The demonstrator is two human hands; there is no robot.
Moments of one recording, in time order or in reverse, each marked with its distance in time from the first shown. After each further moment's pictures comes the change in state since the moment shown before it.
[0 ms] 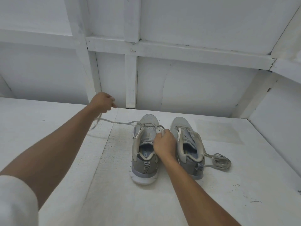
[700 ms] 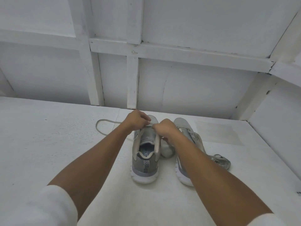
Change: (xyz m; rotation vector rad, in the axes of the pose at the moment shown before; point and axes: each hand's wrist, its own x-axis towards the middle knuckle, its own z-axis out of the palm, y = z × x) left_hand -0.046 0.011 0.097 -0.002 -0.282 0.143; right_hand 0.045 -0.038 -0.023 -0.069 -0.389 0.110
